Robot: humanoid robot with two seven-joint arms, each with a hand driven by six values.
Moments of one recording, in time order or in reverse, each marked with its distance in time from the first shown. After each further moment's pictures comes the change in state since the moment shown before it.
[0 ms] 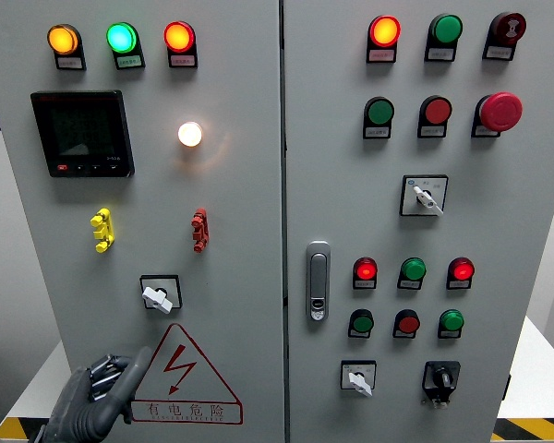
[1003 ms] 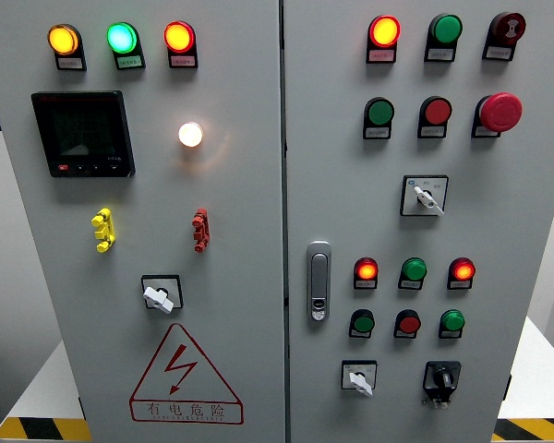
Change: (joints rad) left arm 0.290 0.345 0.759 0.727 -0.534 -0.005 -0.573; right arm 0.000 0.000 0.000 0.000 0.000 0.000 0.000
